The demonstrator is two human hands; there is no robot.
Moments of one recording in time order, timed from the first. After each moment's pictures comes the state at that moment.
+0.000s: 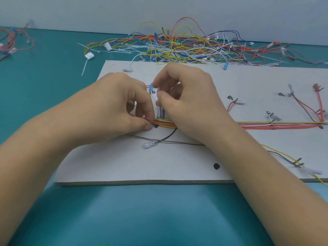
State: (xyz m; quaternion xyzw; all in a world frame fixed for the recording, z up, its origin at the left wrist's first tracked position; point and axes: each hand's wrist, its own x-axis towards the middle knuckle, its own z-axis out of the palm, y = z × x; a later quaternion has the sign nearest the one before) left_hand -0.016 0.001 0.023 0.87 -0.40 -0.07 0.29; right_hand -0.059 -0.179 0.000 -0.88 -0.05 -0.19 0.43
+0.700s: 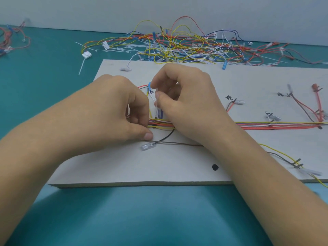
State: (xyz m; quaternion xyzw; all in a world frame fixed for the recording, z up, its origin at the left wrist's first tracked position) left_hand -0.030 -0.001 0.029 0.91 -0.34 -0.06 0.24; right_hand -0.060 -0.180 0.000 -0.88 -0.05 -0.18 0.43
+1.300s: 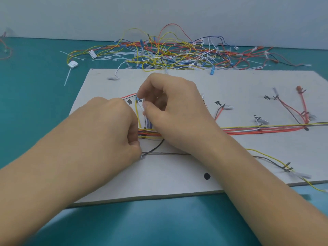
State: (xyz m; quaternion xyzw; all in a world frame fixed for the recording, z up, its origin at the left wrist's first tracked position) left_hand -0.050 -0.018 0.021 0.95 -0.26 0.01 0.14; right_hand -0.059 -0.180 -0.002 -0.88 -0.06 -0.18 0.43
